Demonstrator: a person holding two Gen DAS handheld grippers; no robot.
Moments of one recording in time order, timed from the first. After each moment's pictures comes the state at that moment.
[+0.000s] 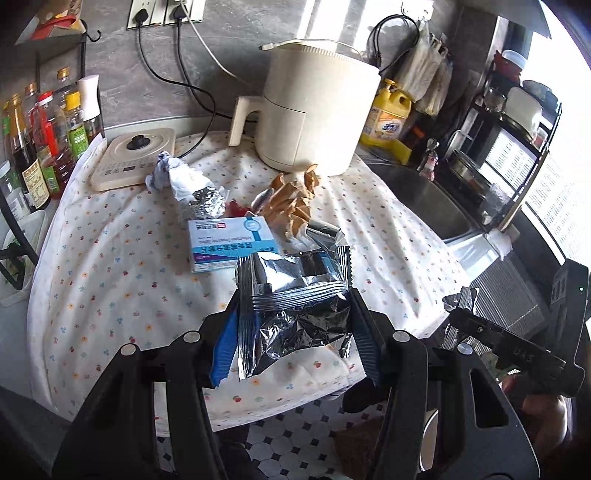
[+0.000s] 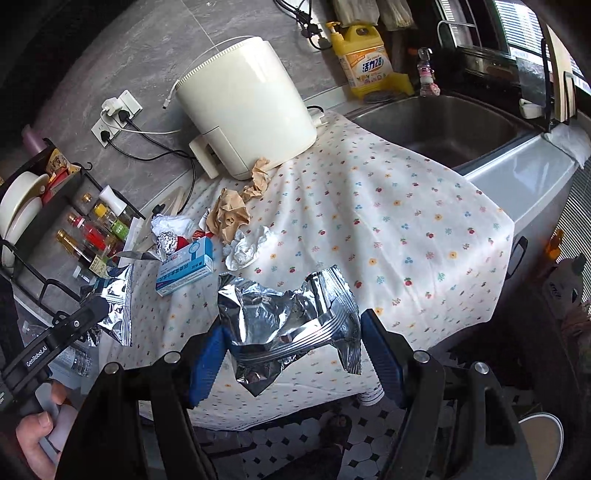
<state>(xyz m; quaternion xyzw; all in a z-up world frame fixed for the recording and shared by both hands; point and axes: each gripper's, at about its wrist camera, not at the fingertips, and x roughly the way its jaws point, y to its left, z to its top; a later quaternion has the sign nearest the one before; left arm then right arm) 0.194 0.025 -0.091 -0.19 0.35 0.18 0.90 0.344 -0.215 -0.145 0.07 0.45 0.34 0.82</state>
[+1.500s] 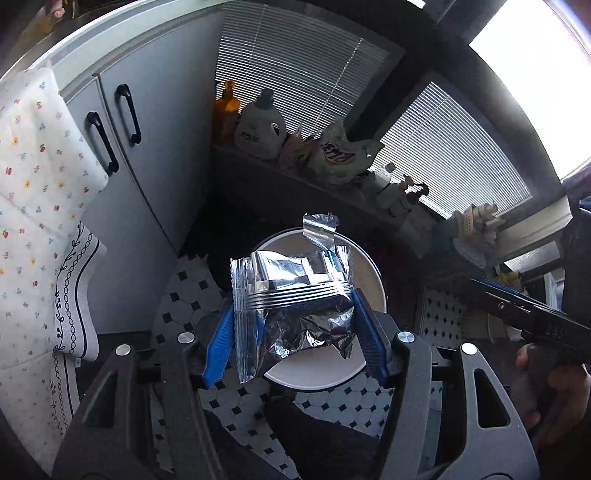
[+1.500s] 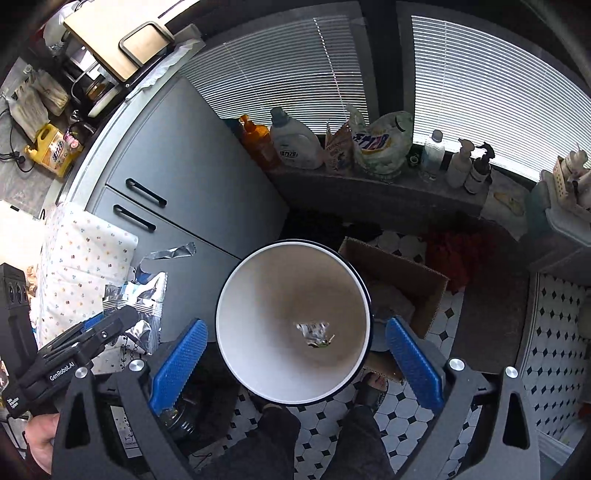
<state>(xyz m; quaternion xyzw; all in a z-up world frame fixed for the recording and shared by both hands) 0.316 -0.386 -0.254 -0.01 0.57 -0.25 0.78 0.226 -0.637 -0.271 0.23 0.54 -0.07 0.81</state>
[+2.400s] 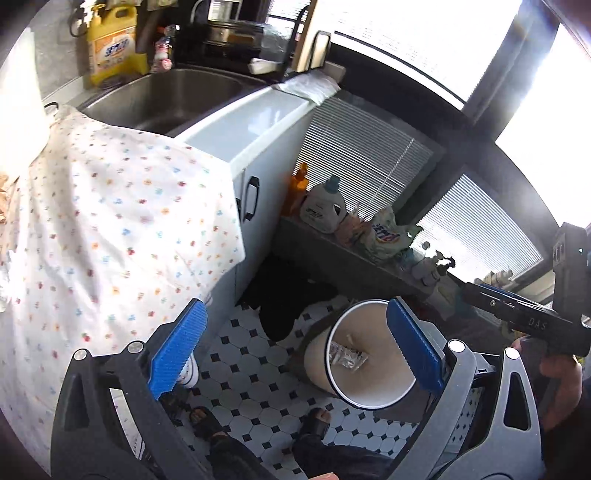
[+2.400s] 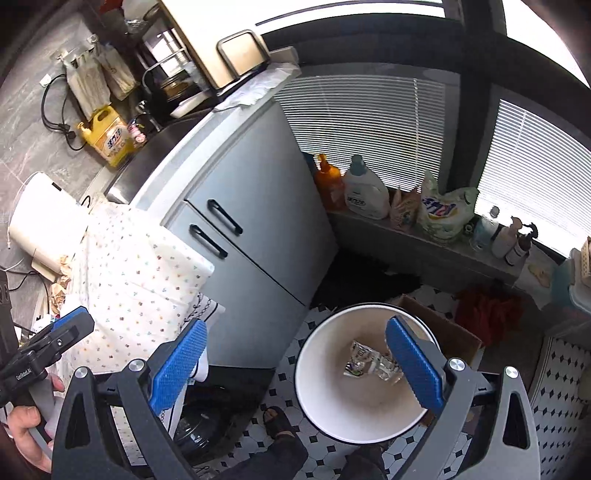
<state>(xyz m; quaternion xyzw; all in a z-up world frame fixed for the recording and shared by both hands) 0.331 -0.219 -0.139 -0.05 0.47 -0.16 0.86 0.307 -0.513 -0.181 0.17 0.48 0.03 0.86</state>
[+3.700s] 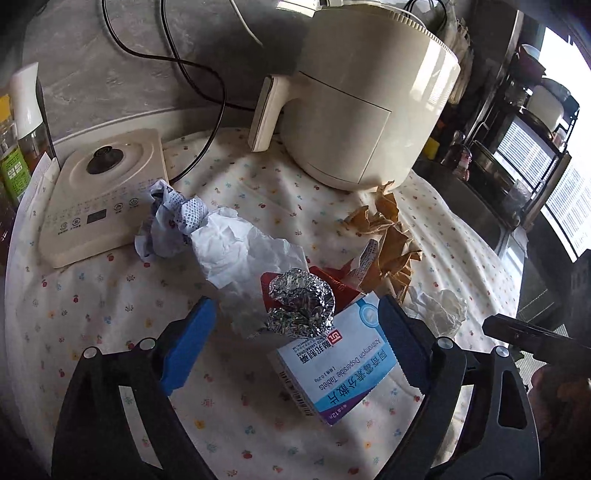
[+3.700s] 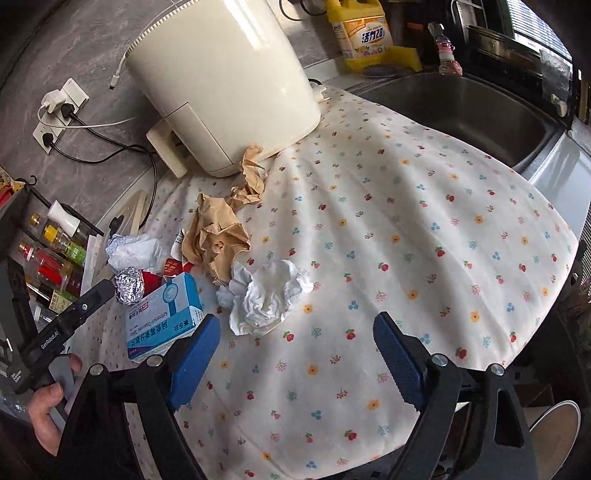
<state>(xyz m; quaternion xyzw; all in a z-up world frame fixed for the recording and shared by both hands) 0.281 0.213 -0.147 -0.18 0.39 0.11 0.90 0.392 -0.050 -0.174 0.04 0.50 0.28 0.82</state>
